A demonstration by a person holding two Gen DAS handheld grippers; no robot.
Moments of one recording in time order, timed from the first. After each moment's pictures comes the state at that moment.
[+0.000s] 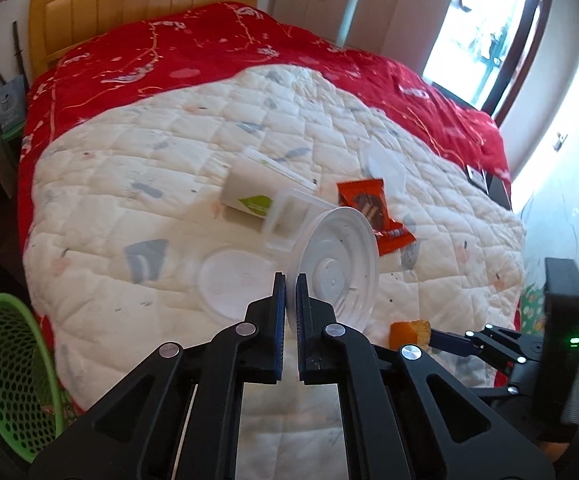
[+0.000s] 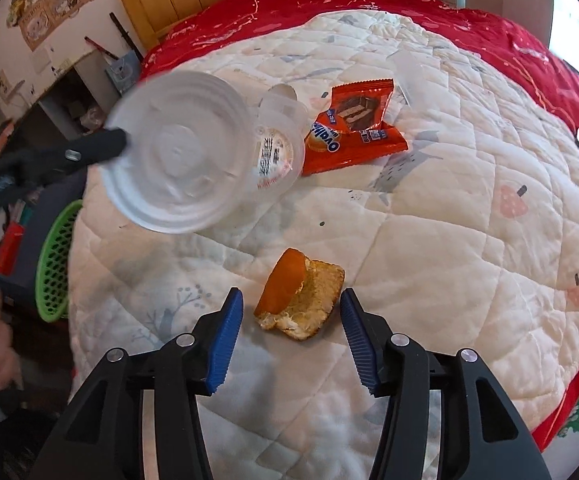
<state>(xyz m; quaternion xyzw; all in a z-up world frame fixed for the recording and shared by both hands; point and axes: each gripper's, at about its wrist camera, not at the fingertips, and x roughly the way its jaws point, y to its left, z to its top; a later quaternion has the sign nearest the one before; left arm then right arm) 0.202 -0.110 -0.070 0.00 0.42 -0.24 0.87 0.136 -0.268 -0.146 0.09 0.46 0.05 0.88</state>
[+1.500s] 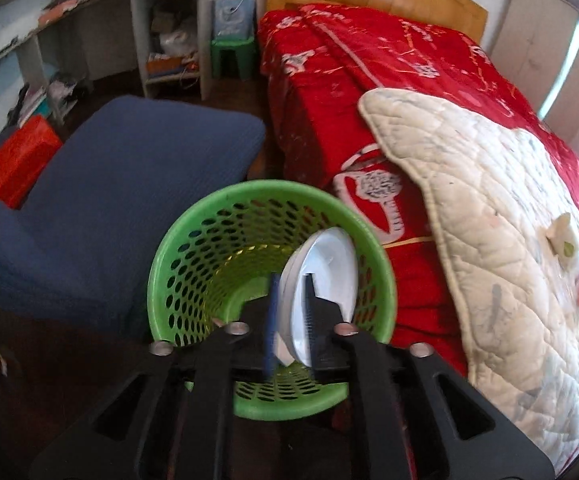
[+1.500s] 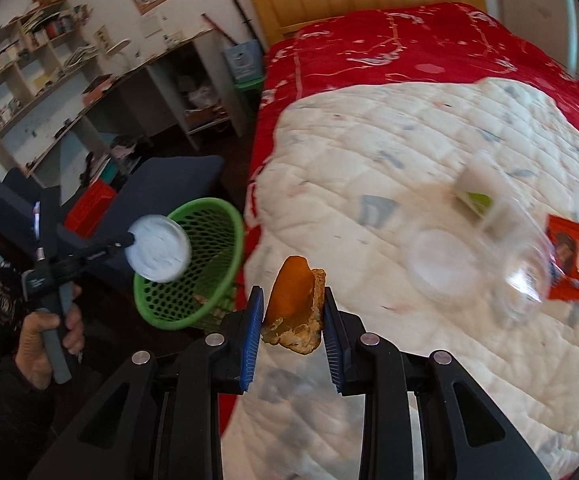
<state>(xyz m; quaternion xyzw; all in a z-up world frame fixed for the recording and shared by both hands) 0.182 0.235 -0.117 -0.12 0.45 0.08 0.88 0.164 -0.088 -0.059 0.04 0.42 0.23 0.88</state>
